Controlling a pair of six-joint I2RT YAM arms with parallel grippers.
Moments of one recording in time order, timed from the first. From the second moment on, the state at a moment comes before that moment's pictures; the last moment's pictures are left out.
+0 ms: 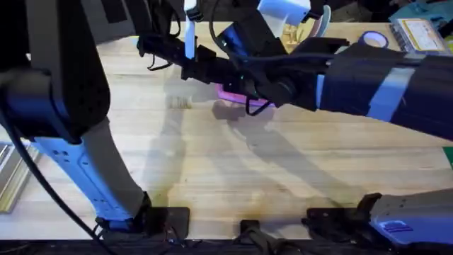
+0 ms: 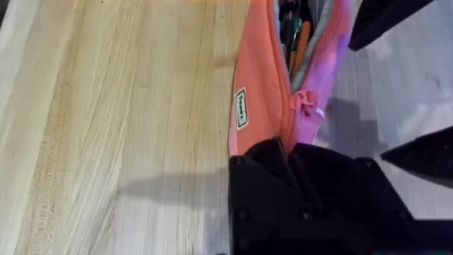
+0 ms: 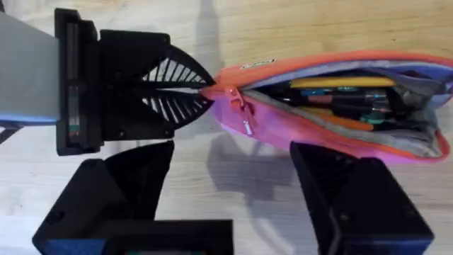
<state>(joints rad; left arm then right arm) -0.06 2.01 1.45 -0.84 0.94 1.39 0.80 1.62 1.17 -0.44 0.34 0.84</state>
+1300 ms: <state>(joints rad) 0.21 2.01 1.46 -1.26 0.96 1.76 0.86 1.62 1.17 -0.43 0.36 0.85</state>
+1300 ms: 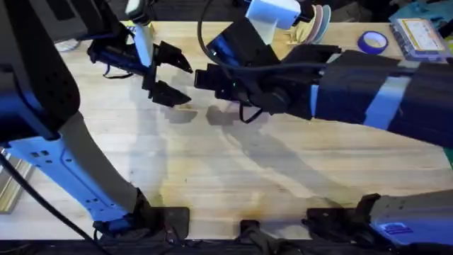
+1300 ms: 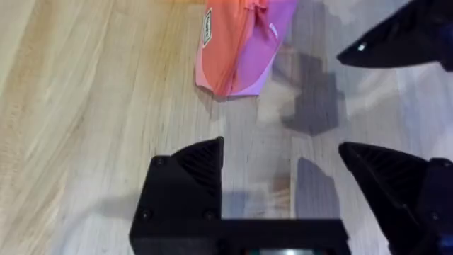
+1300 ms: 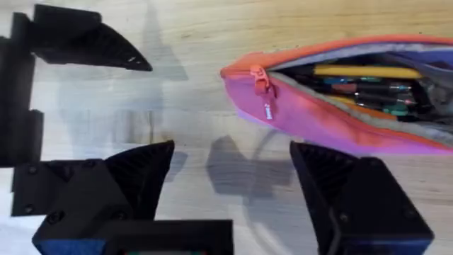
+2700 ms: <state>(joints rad) 0.22 2.01 1.47 -1.28 1.03 1.90 0.81 1.75 1.17 -0.28 0.47 0.87</state>
